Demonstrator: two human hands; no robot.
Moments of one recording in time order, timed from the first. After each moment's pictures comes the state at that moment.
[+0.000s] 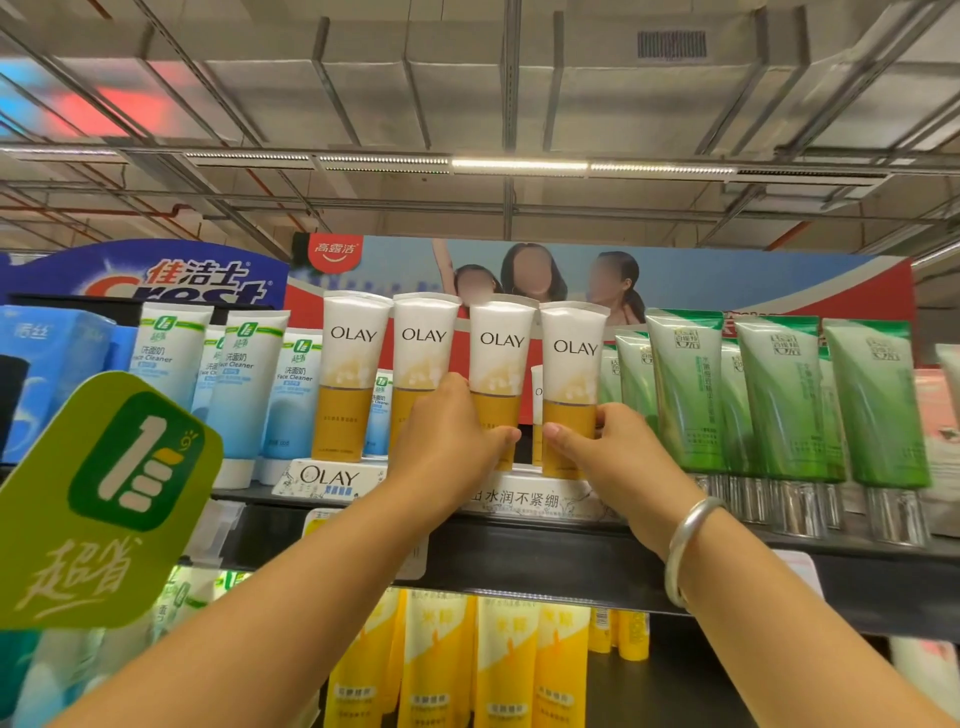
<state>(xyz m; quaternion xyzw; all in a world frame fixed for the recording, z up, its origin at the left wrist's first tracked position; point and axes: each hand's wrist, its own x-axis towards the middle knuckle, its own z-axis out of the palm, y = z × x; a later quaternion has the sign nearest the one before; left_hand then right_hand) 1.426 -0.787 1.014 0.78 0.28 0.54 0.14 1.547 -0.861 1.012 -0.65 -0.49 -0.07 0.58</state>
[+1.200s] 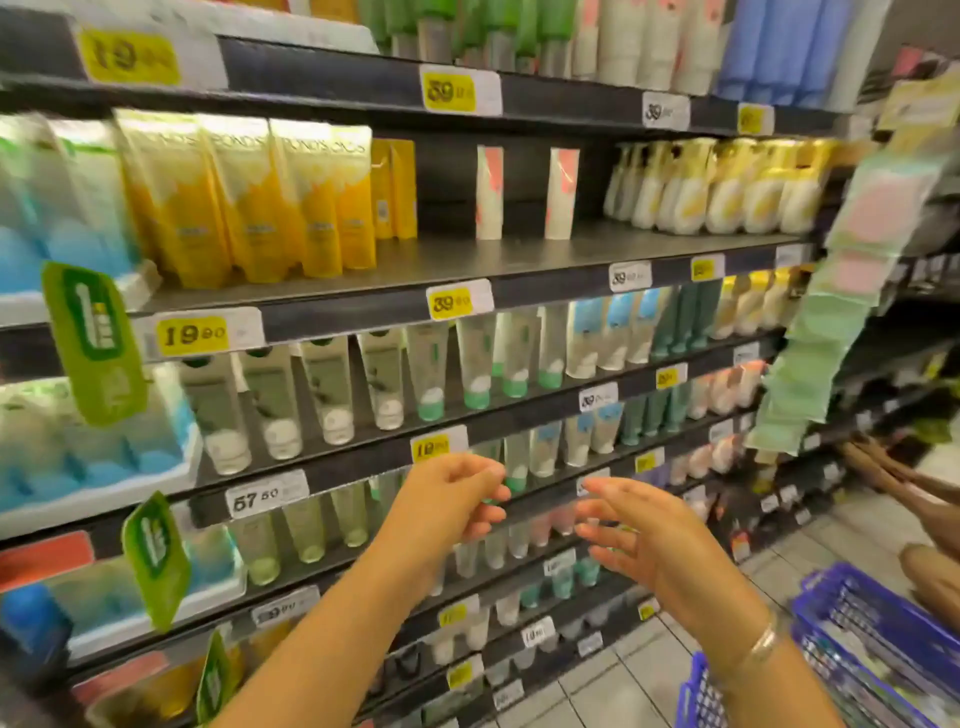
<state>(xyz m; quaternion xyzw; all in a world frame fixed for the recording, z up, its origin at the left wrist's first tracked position) 1.318 -0.988 0.696 0.70 0.17 0.10 0.69 1.395 -1.165 0.668 -0.63 -0.08 0.22 0.74</state>
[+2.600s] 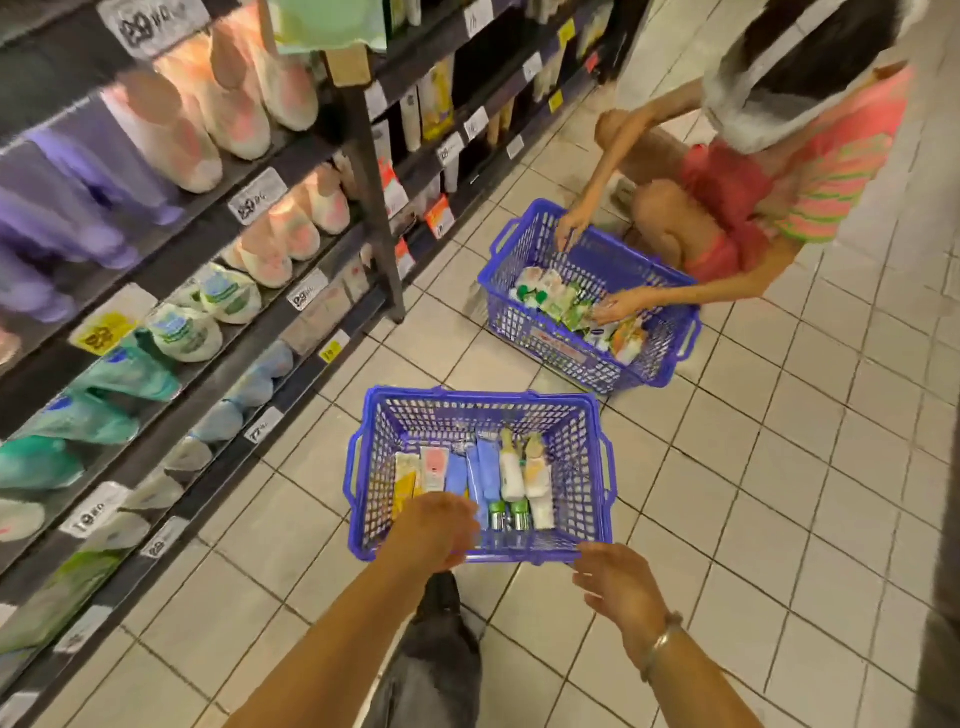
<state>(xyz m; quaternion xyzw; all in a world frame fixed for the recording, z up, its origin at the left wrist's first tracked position) 1.608 -1.490 0.292 0.67 0.28 -0.44 0.53 1.527 -1.673 0.264 -0.61 0.48 0.20 0.60</state>
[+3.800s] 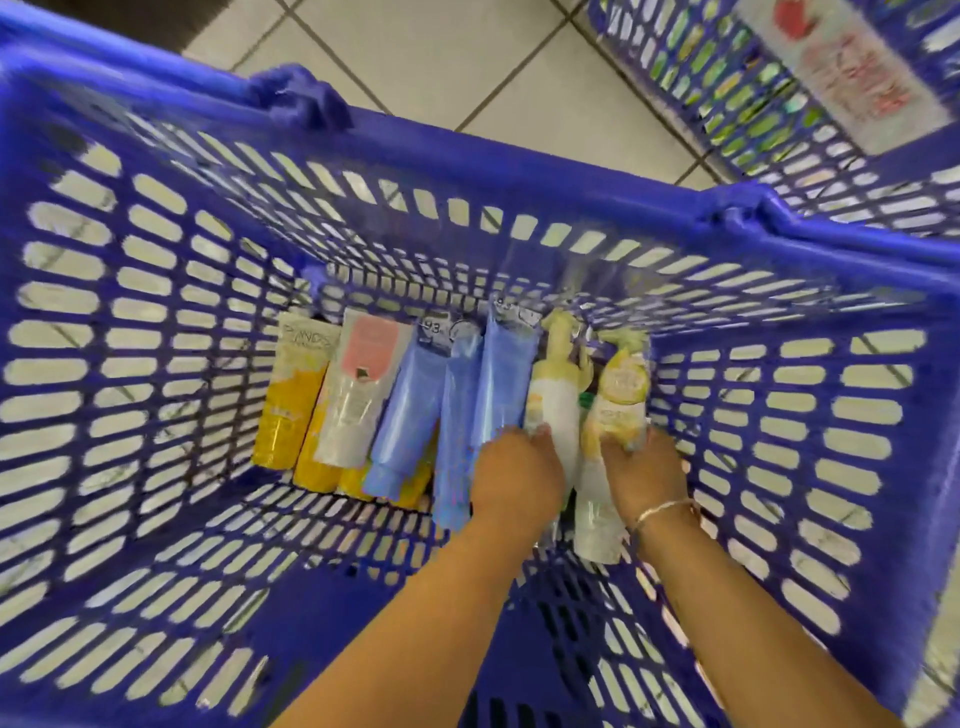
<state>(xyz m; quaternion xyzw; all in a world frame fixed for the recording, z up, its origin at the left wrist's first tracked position) 1.664 -1.648 -0.236 0.79 0.24 -0.46 0.32 1.654 -1.763 -0.268 -0.82 0.37 0.31 0.31</state>
